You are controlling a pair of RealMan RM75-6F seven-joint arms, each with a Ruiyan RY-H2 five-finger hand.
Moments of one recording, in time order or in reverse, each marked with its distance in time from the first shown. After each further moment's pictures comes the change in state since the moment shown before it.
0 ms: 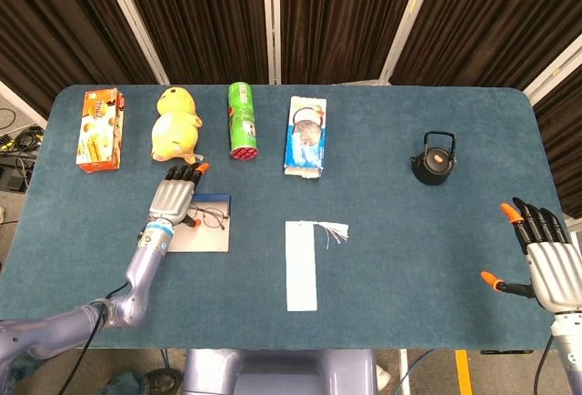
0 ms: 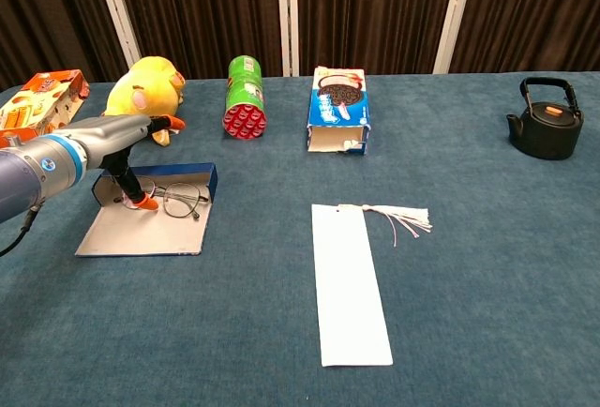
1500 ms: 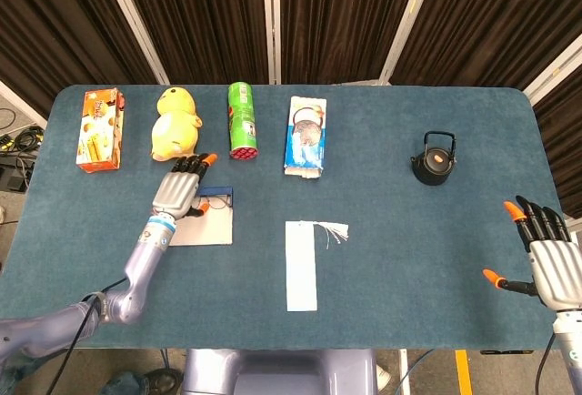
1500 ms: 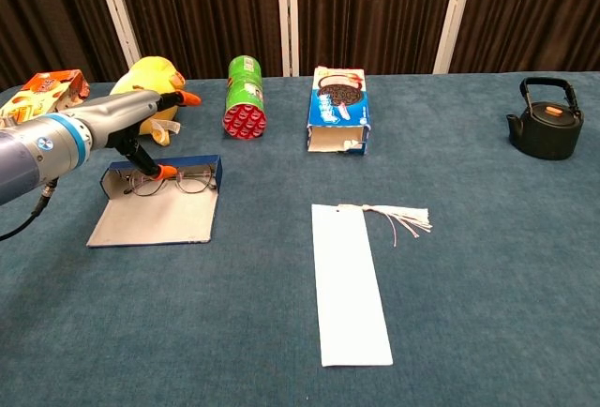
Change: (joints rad) left arm 0.010 0.047 -0.023 -0.071 0.133 0.009 -0.137; right arm 0.002 0.002 0.006 0.009 0.014 -0.004 0.020
